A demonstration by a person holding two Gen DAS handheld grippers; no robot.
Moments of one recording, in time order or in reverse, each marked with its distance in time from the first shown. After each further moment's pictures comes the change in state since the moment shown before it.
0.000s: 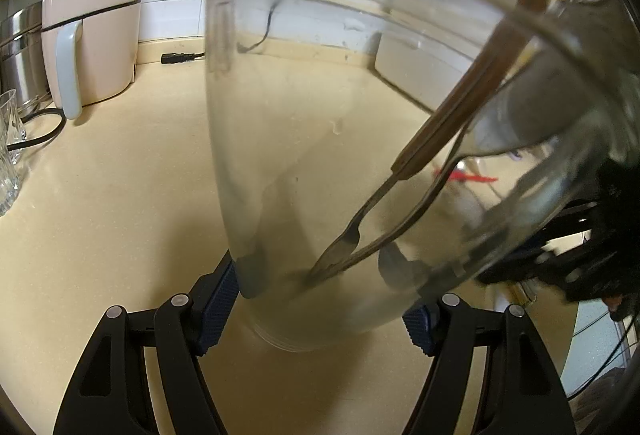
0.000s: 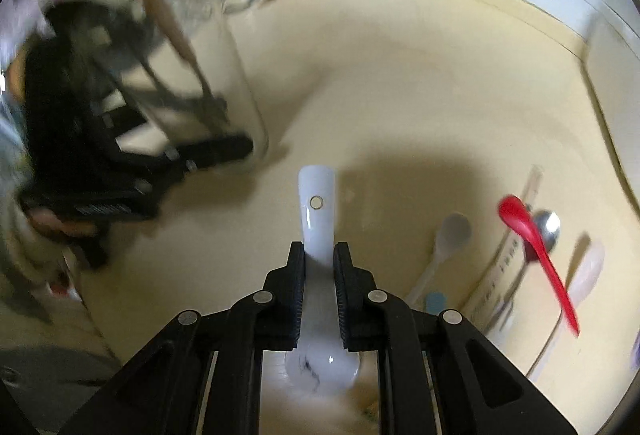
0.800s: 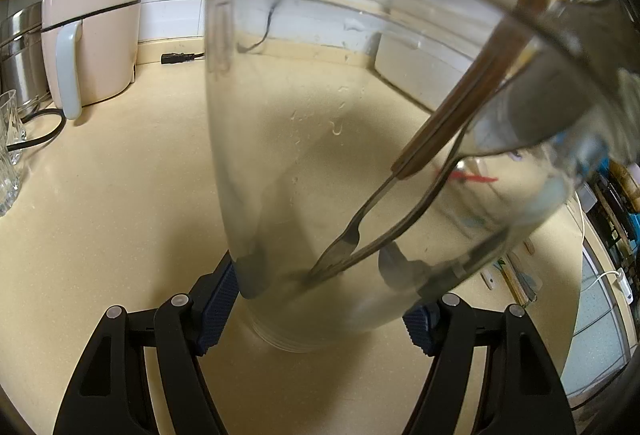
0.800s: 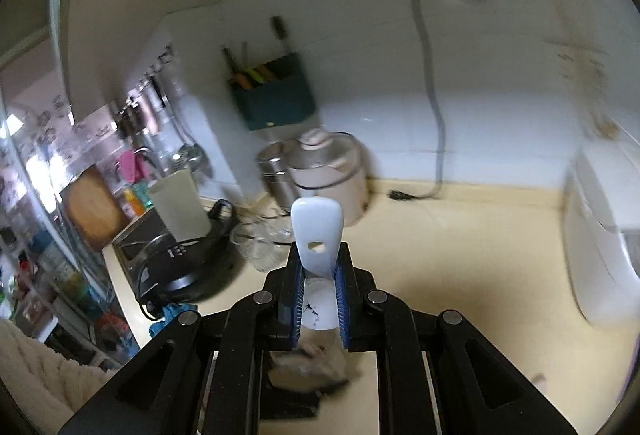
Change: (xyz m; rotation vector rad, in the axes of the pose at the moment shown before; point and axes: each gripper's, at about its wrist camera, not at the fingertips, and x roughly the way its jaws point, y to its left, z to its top) left arm 0.000 0.000 0.000 0.001 0.000 0.001; right arm -0.157 0.057 0.139 -0.046 -0.512 0.155
